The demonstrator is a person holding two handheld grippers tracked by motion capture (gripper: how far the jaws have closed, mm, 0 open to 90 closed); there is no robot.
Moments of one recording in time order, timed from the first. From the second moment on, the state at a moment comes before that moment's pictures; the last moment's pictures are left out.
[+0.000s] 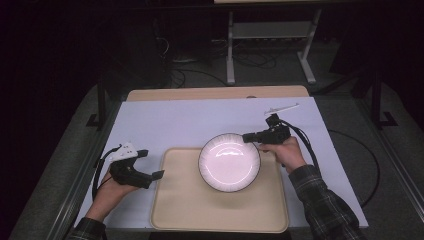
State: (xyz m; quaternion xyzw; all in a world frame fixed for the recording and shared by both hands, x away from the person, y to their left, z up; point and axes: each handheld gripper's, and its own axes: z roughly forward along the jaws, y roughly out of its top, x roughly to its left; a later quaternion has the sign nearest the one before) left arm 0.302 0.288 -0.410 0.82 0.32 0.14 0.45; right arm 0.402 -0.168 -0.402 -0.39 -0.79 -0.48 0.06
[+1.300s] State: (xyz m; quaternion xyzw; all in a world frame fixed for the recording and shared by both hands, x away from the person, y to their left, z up) left arm 0.302 0.287 -0.411 0.82 0.32 0.13 0.45; right arm 0.375 -0.121 -0.434 -0.33 -0.84 -0.42 0.08
